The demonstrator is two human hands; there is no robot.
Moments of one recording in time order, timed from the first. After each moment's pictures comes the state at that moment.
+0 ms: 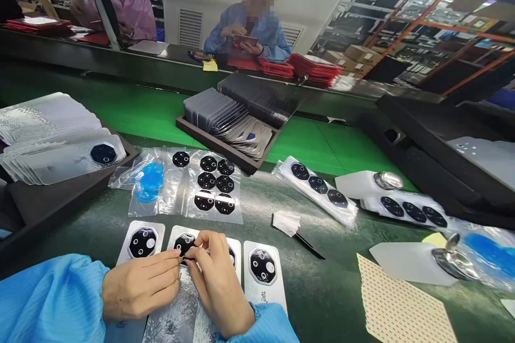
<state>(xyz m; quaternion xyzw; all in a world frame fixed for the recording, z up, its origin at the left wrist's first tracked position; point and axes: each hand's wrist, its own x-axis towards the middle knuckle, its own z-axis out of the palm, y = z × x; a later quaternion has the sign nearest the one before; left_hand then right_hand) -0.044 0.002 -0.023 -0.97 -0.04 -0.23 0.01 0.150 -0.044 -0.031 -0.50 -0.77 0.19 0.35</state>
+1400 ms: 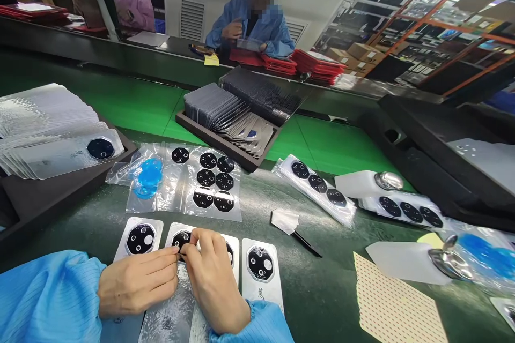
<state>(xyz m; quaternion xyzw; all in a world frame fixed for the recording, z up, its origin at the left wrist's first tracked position) -0.044 0.001 -0.024 -0.97 -0.05 -0.22 0.01 0.144 -0.042 -0.027 -0.52 -0.80 0.11 0.29</state>
